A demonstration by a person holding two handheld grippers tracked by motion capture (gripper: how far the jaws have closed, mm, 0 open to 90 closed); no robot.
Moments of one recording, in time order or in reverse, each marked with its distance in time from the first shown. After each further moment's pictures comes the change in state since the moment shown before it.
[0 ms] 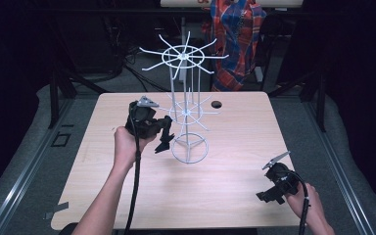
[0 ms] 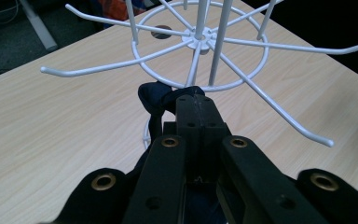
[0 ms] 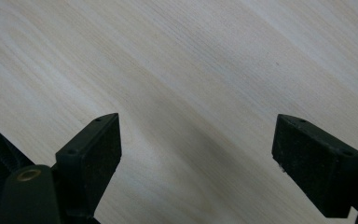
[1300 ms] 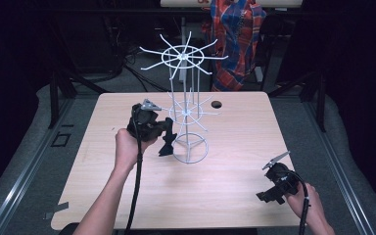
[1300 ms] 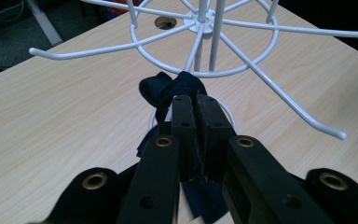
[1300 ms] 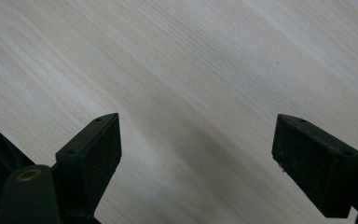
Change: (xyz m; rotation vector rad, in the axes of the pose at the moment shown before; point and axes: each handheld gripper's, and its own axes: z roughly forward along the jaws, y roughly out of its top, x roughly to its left) left arm -0.002 -0.005 0.006 0.029 0.024 0.024; right arm -0.001 0.000 0.000 0.013 -0.004 -0.009
